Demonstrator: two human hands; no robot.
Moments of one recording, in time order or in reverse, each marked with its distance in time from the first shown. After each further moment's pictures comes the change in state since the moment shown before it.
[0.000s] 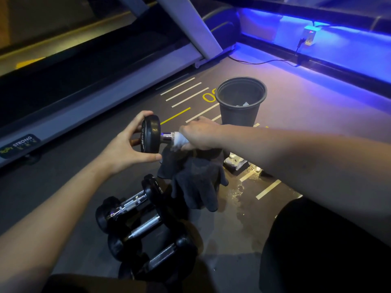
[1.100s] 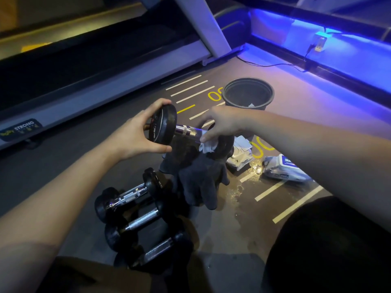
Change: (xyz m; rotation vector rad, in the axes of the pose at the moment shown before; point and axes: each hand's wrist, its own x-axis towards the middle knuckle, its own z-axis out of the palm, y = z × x) left_hand 0.009 0.009 -0.002 0.128 -0.032 0.103; right_hand -0.020 0.044 -0.017 0.497 -0.076 -0.009
